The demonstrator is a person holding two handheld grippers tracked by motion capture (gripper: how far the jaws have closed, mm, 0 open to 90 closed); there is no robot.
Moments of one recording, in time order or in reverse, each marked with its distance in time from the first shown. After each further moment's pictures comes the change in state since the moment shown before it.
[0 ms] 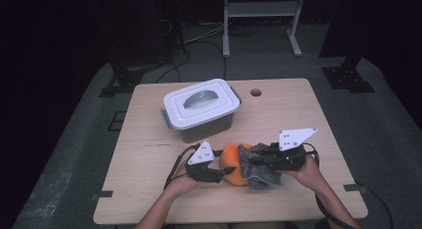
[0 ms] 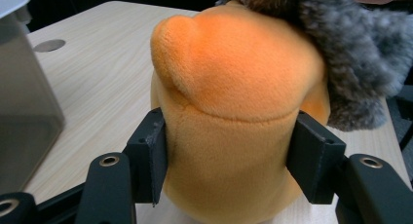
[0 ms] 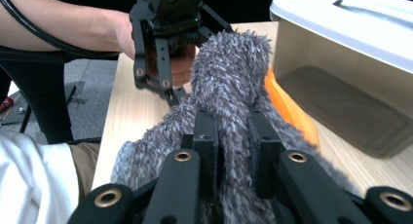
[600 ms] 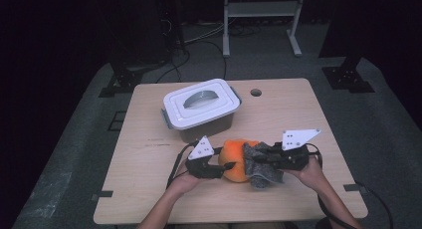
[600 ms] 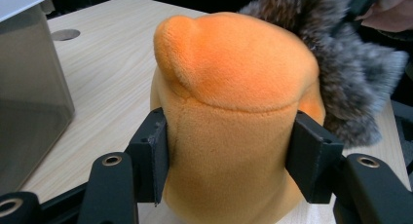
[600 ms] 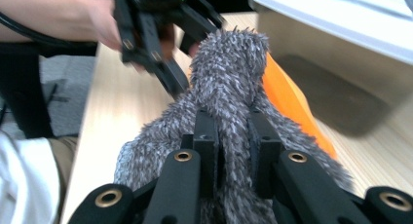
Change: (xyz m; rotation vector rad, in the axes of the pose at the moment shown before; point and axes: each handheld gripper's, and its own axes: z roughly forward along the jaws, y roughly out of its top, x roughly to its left) left arm 0.004 0.005 0.002 -0.006 0.043 -0.097; right arm -0.005 -0.013 -0.006 0.020 -0.064 0.022
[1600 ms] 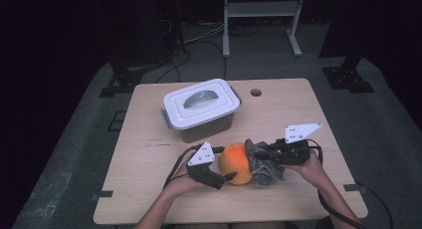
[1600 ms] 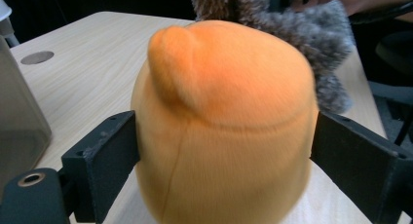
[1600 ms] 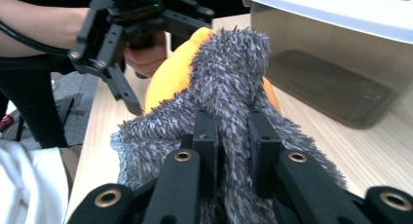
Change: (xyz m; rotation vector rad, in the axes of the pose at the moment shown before) left arm -0.006 -0.005 0.005 -0.016 -0.080 0.128; right arm -0.019 -0.005 0.002 -0.033 0.071 0.058
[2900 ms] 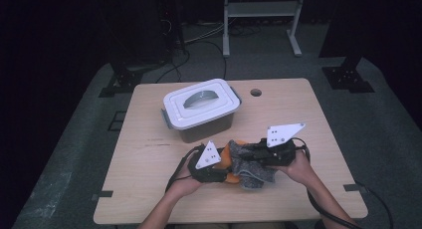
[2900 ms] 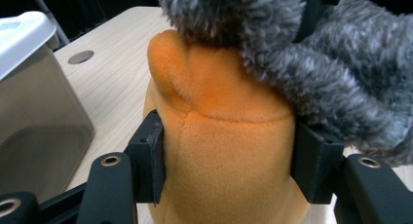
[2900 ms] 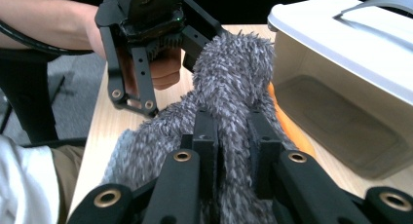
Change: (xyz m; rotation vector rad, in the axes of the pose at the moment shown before) left arm -0.012 0.017 -0.006 0.058 0.152 0.033; right arm 0.028 0.042 0.028 0.052 -0.019 -0.142
